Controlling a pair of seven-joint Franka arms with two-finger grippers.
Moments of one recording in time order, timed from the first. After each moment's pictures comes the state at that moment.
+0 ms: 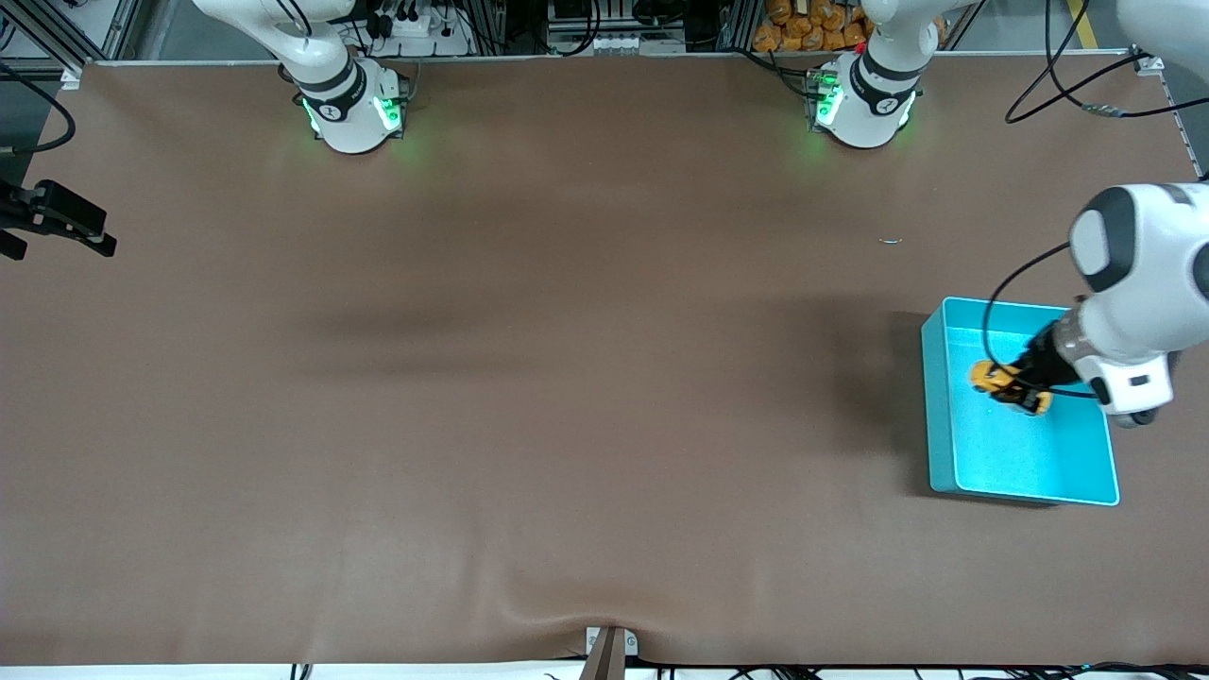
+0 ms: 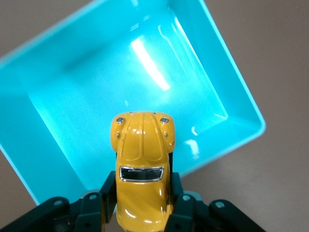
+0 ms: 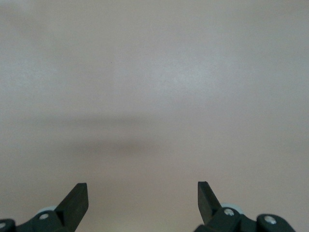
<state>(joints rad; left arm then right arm) 0.39 0.30 -0.31 -1.86 0.15 2.17 -0.87 0.00 0.00 -0.07 -1.51 -0.01 1.52 -0.10</state>
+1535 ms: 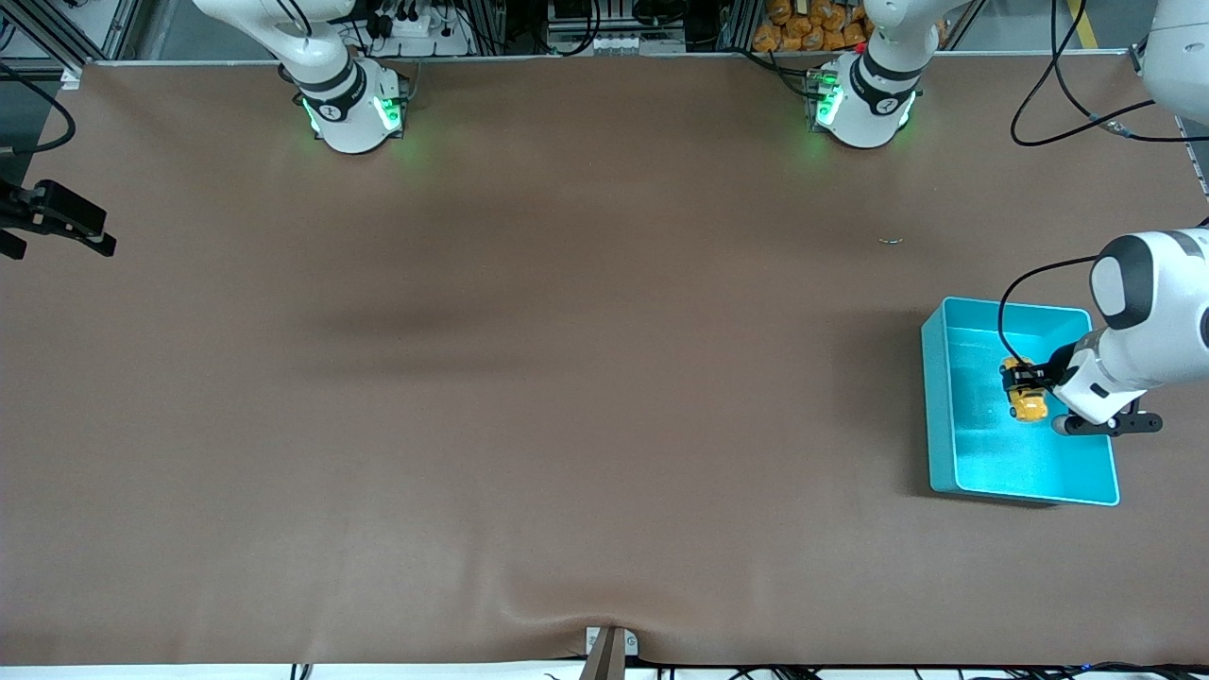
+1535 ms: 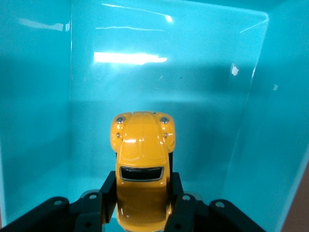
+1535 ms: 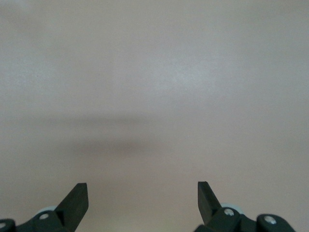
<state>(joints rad) 0.47 0.49 -0.31 -1.84 0.26 2.21 0.02 0.00 0.00 -0.07 -1.51 -0.01 1.52 -0.10</state>
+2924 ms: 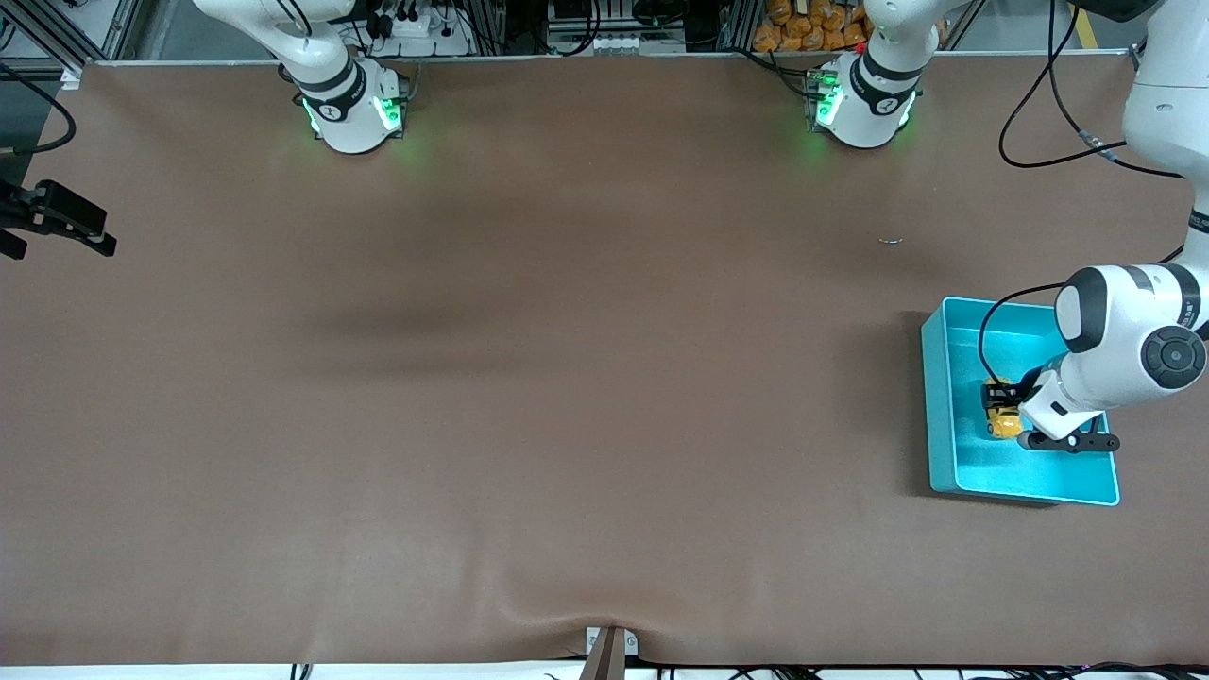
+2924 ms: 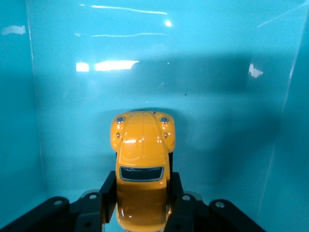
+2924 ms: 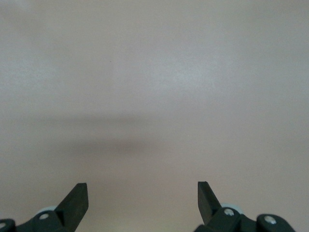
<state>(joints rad) 0.47 0.62 -0.31 -1.81 0.35 2.32 0.02 0.00 0.00 -0.07 -1.51 -0.01 1.52 -0.10</state>
